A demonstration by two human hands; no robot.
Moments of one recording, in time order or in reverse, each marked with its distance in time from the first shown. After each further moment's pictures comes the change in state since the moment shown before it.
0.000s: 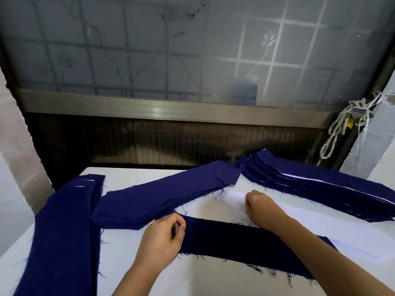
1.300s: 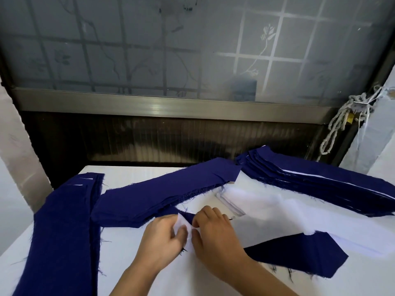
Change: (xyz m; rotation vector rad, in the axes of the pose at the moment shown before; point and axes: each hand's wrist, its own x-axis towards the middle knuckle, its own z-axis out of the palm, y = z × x) left_hand -0.002 0.006 -0.006 -0.129 -0.094 -0.078; right_hand -0.076 -0.136 0.010 0.173 0.191 -0.249
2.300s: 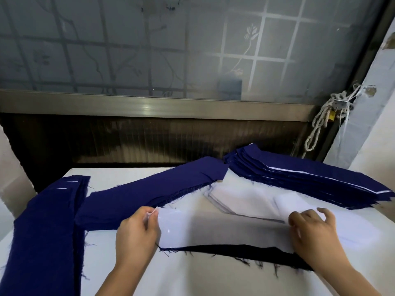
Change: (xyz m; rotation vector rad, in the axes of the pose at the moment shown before) left_hand 0.002 -0.001 0.003 0.006 0.419 -0.116; right_hand -0.092 0.191 -0.068 -0.454 0.153 0.342
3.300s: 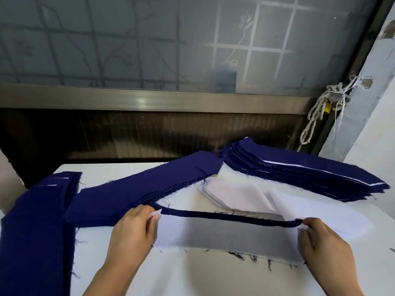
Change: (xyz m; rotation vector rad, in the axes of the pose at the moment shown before) left_hand 0.000 0.002 -0.004 0.344 -0.128 0.297; right_hand -0.039 0.006 0.005 0.311 0.113 0.389
